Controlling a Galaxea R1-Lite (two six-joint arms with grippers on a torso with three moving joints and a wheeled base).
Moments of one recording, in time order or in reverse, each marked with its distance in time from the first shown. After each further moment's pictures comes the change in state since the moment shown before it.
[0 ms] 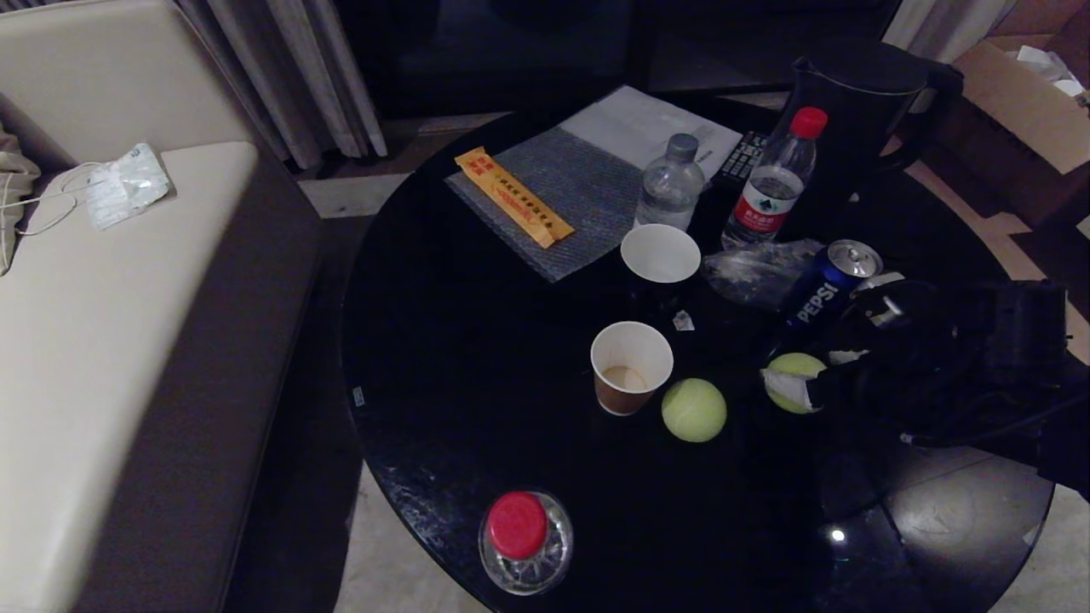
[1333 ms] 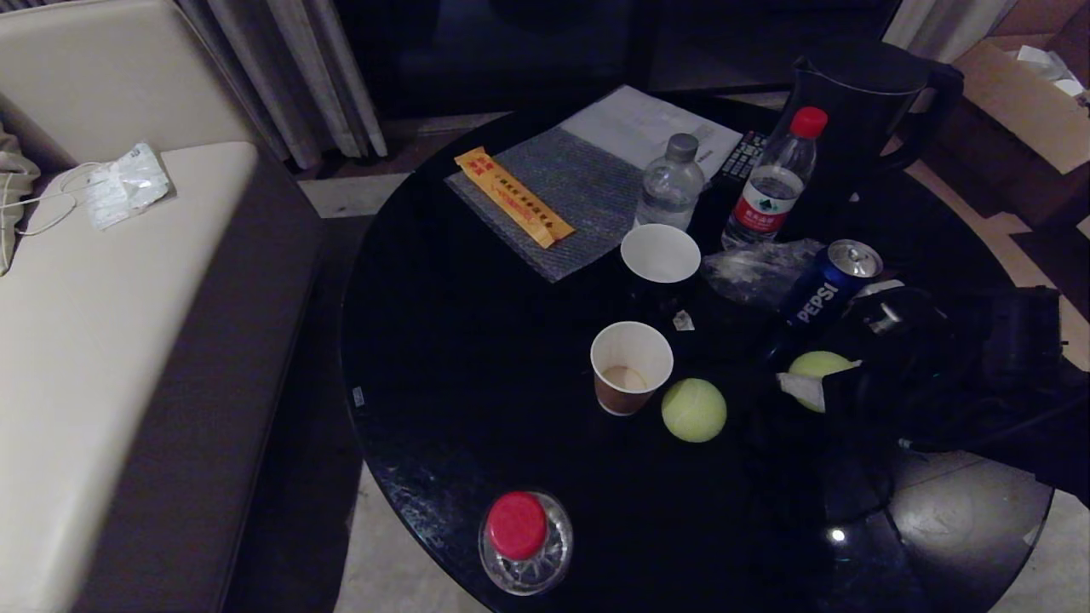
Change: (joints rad) left arm 0.000 0.000 0.000 0.000 0.000 0.000; right arm 0.001 -0.007 0.018 0.007 -0.040 -0.002
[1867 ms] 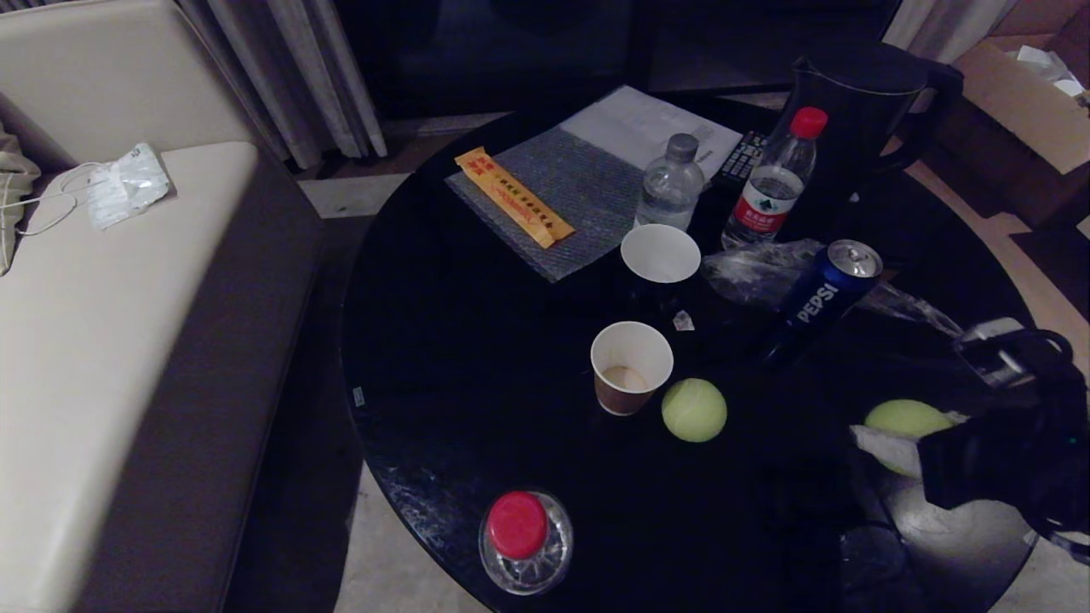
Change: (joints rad) left arm 0.000 0.000 0.000 0.000 0.000 0.000; right arm -0.018 -0.358 0.185 0.228 -0.039 0.001
